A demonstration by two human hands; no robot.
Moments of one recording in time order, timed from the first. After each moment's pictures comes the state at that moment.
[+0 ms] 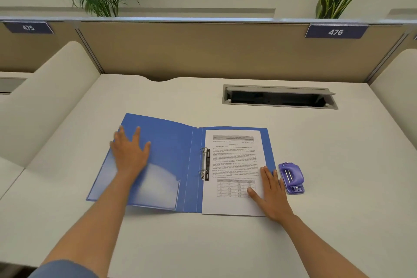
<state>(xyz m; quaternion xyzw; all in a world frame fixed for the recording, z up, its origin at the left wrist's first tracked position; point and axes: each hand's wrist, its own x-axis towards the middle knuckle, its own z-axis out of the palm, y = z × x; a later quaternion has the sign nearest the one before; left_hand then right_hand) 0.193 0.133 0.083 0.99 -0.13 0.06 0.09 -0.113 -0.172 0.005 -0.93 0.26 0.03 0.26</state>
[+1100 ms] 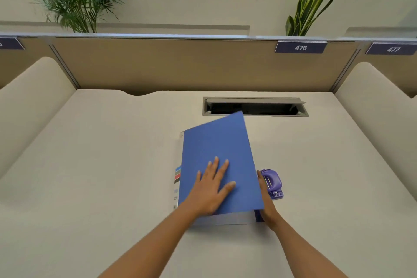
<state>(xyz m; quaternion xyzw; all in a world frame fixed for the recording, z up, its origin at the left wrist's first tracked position) 0.010 -0.025 0.101 0.84 -0.44 -0.22 0.24 -0.116 -0.184 0.035 -0.74 0.33 -0.16 0.56</state>
